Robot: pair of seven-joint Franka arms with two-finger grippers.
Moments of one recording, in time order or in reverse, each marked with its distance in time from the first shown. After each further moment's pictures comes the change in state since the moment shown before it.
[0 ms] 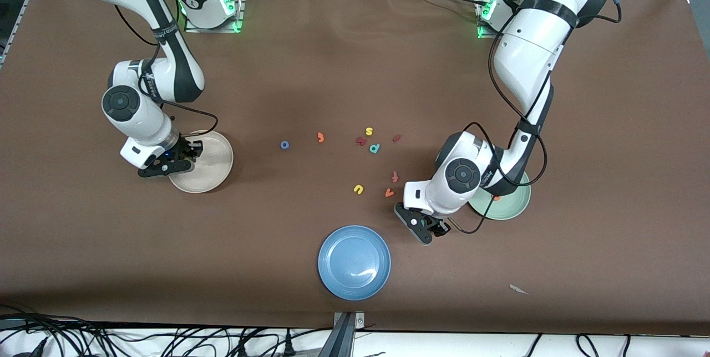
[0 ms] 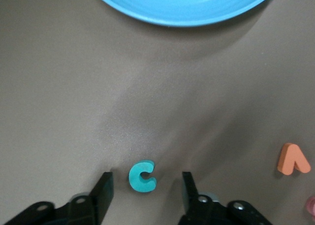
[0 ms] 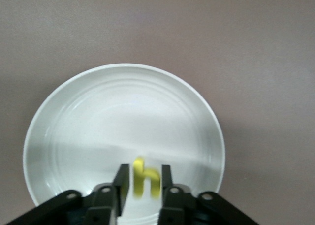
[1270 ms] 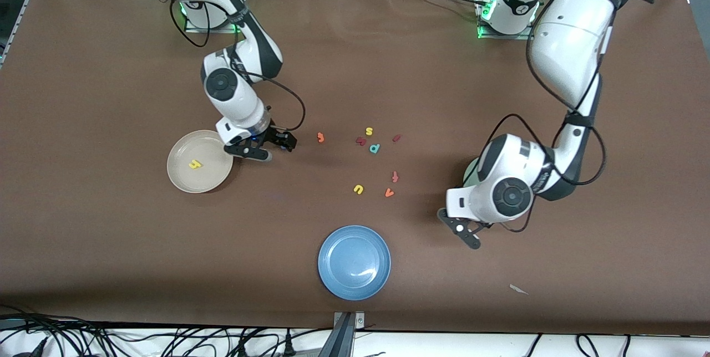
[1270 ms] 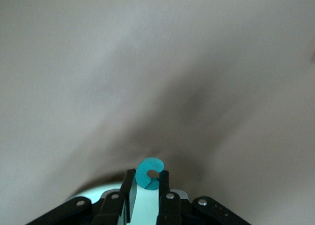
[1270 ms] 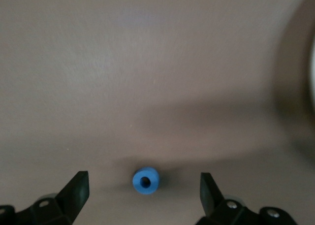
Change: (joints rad) left arm 0.133 -0.139 0.003 -0.031 0.000 -0.389 0.010; right arm 0.182 0.102 0.226 0.021 0.142 0.152 0.702
